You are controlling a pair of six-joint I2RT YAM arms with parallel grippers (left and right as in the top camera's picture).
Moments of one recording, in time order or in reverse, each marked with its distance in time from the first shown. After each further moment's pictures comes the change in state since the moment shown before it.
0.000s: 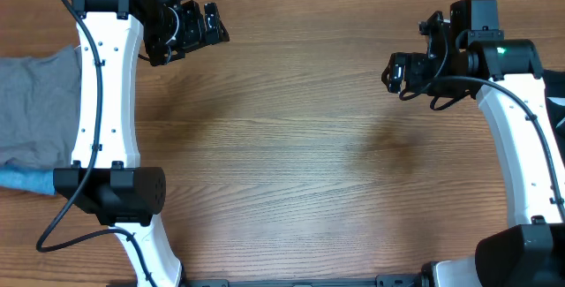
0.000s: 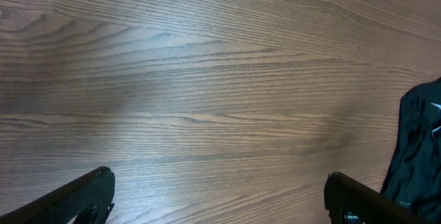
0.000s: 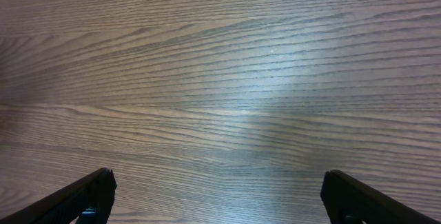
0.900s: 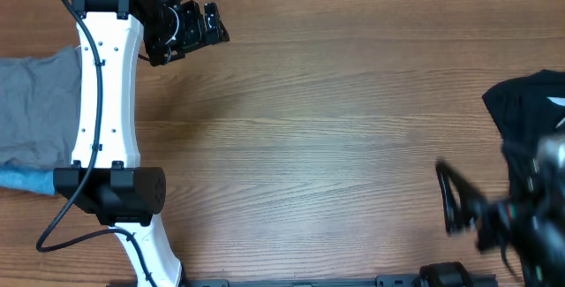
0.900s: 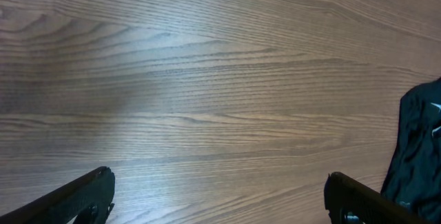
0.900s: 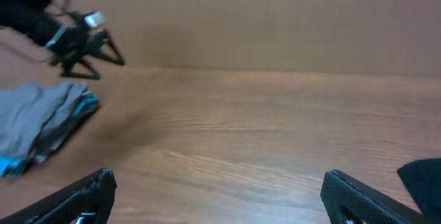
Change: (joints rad) left arm 0.000 0.000 0.000 -0.001 0.000 0.000; right arm 0.109 -0.948 -0.006 -0.151 0.026 0.000
